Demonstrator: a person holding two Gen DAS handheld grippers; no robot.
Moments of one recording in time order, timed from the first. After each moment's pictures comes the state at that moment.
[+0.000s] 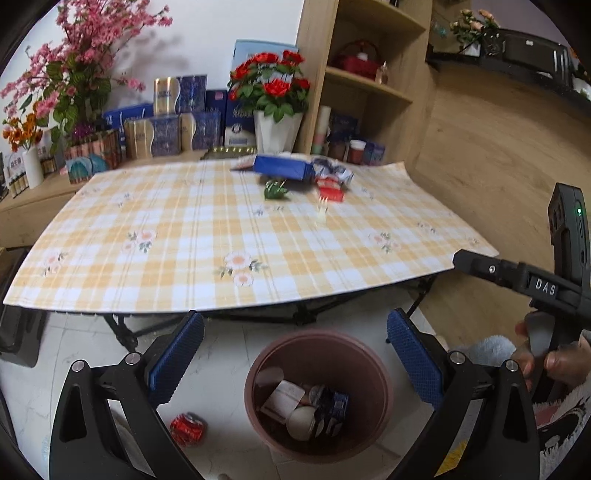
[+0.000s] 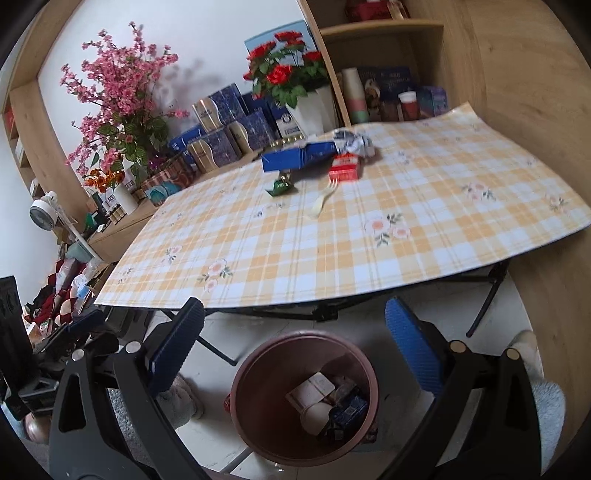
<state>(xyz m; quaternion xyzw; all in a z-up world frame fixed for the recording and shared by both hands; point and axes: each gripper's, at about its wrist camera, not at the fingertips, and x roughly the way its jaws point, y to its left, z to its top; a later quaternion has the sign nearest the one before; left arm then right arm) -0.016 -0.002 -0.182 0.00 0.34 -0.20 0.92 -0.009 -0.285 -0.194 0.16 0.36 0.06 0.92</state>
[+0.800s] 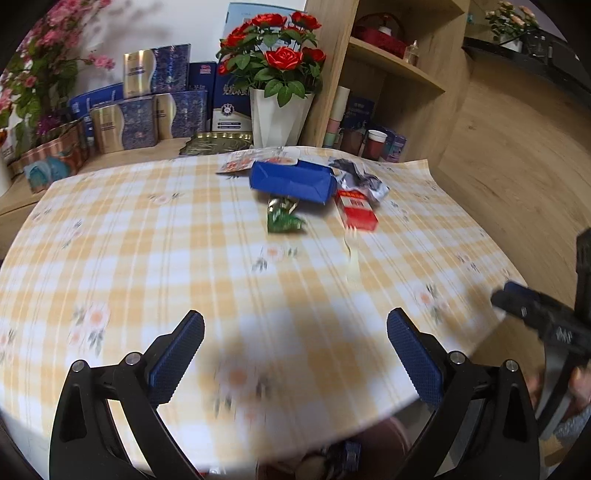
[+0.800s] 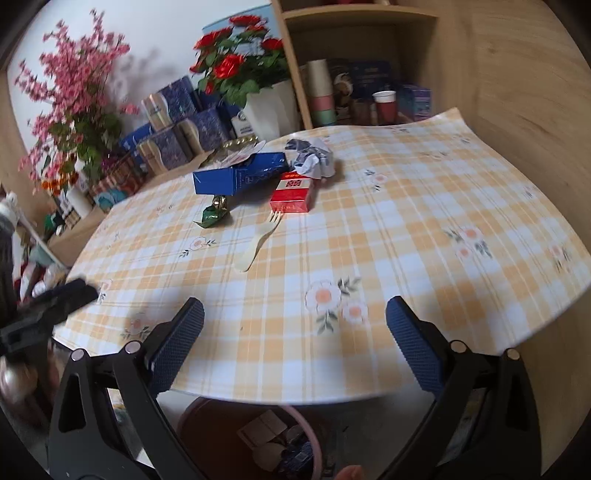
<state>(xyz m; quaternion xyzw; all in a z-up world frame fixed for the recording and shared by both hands) 0.200 -0.050 -0.192 -0.01 0.39 -0.22 0.89 0.132 -0.342 -0.203 0.12 0.39 0.01 0.91</state>
